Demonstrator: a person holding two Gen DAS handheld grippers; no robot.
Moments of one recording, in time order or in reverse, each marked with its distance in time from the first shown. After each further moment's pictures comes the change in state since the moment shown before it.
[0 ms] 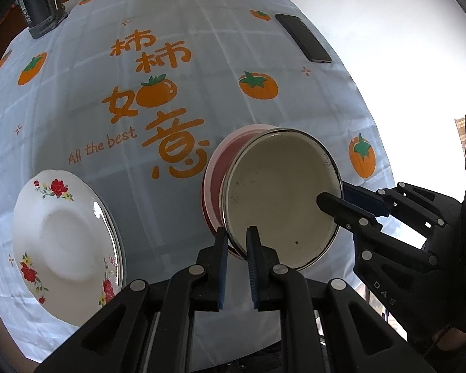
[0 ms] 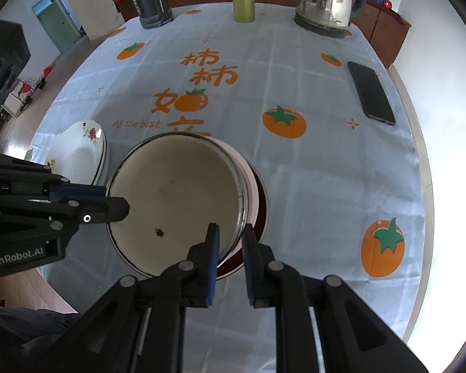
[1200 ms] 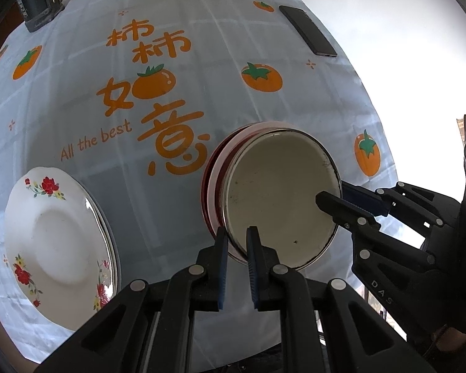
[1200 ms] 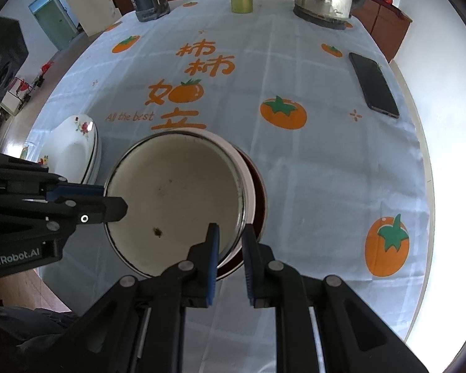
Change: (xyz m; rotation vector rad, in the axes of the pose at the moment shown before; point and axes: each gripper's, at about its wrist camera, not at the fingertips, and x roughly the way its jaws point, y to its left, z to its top) left arm 0.013 0.004 0.002 -0.011 0.031 -0.005; right arm 0.016 -0.003 0.000 0.008 0.031 0.001
